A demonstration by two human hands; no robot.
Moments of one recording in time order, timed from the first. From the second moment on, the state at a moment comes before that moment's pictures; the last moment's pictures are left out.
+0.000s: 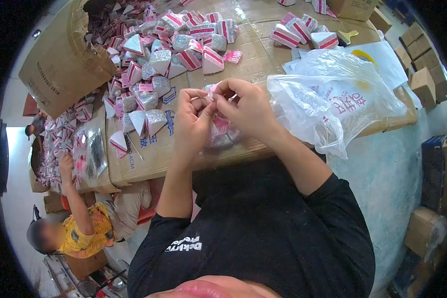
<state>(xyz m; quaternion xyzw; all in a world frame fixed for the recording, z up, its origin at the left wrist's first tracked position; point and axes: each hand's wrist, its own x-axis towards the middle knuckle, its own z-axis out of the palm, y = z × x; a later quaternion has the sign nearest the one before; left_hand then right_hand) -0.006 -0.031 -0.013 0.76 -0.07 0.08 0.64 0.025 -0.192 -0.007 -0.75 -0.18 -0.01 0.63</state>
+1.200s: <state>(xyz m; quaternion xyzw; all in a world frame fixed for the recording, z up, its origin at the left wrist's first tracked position) -0.012 -0.016 -0.018 0.68 -0.05 0.09 0.73 -0.028 -0.218 0.086 -0.44 -0.37 -0.04 0.82</state>
